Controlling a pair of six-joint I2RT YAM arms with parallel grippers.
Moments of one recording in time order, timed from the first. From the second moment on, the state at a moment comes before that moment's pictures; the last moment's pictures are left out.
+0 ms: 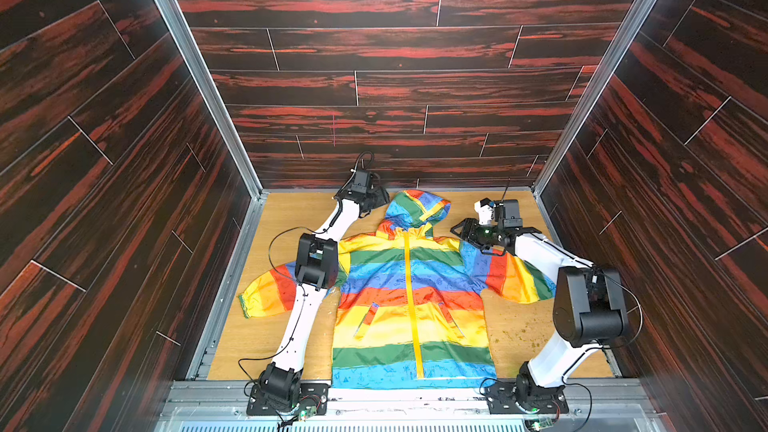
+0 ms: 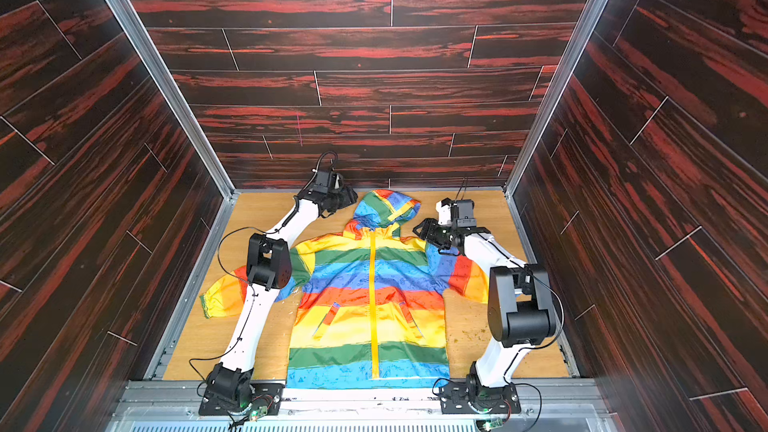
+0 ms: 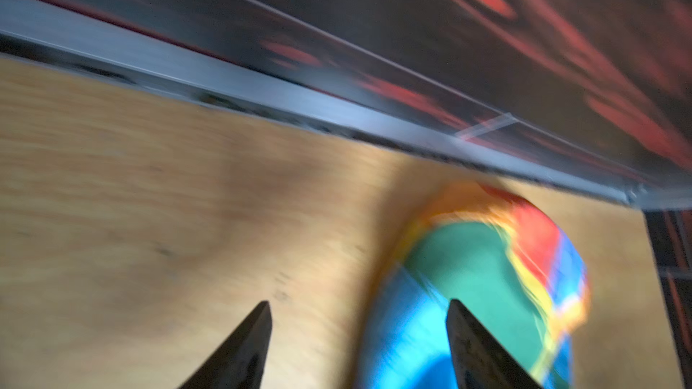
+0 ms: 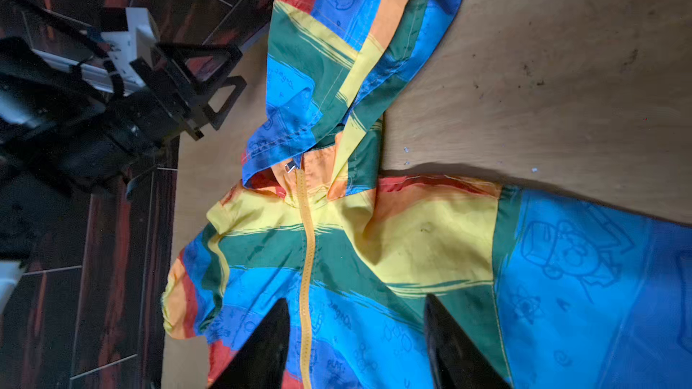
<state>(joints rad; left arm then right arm) -0.31 2.68 2.48 -0.52 0.20 -0.52 0.13 1.73 1.15 -0.23 -0.52 0.50</state>
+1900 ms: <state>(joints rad) -0.51 2.56 2.39 -0.74 -0.60 -0.15 0.08 1.72 1.10 -0.29 -0.43 0.45</state>
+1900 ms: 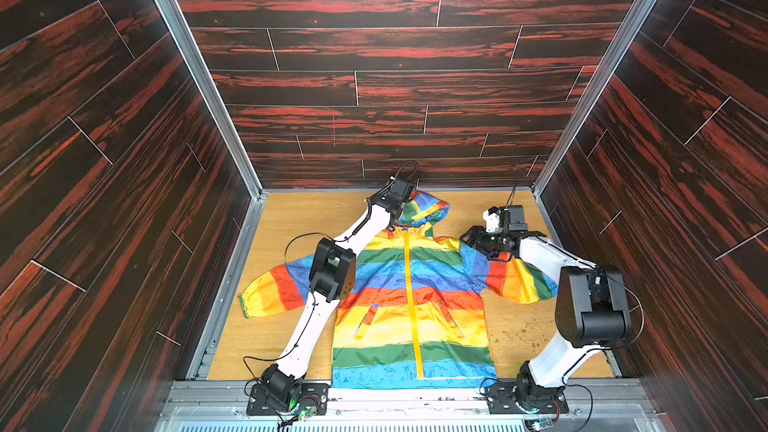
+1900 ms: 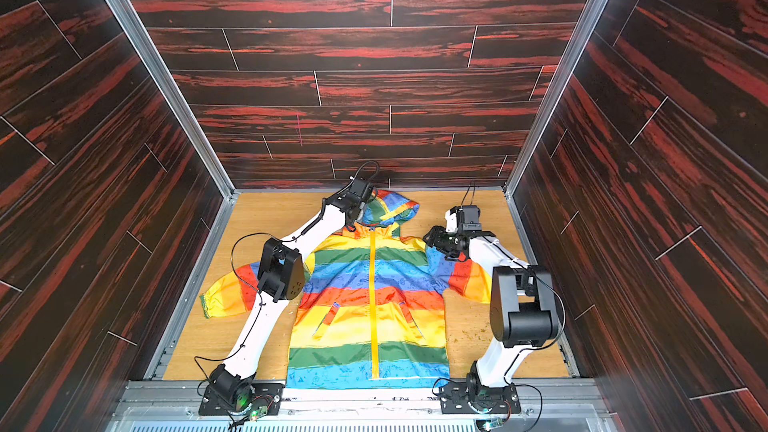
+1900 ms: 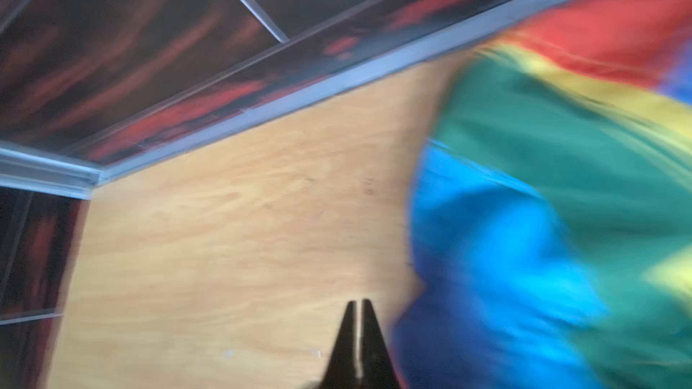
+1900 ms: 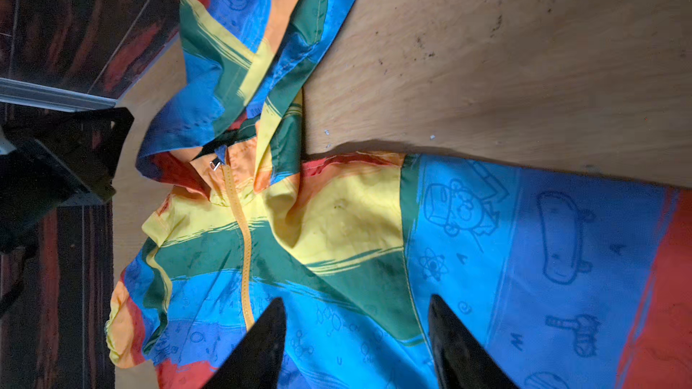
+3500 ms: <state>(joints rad) -0.56 2.56 2.48 -0.99 -0.30 0.31 0.05 1.71 1.11 -0.34 -0.50 0.41</state>
